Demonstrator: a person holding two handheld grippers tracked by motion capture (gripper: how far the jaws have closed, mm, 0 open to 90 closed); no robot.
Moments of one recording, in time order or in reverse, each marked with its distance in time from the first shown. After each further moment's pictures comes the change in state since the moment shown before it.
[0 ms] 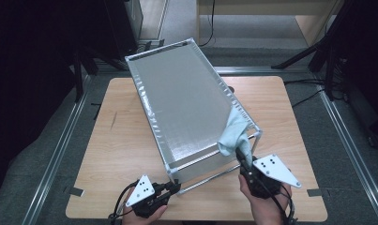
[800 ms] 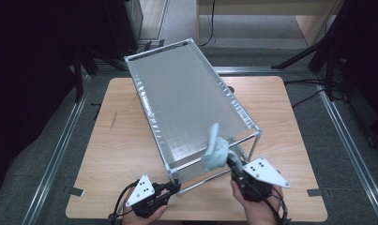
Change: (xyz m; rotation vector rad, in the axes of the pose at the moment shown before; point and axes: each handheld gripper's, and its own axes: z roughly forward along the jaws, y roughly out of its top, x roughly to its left) left arm 0.000 0.000 0.000 0.001 -0.003 -0.001; right arm 0.004 -0.012 0.007 0.053 0.049 0.000
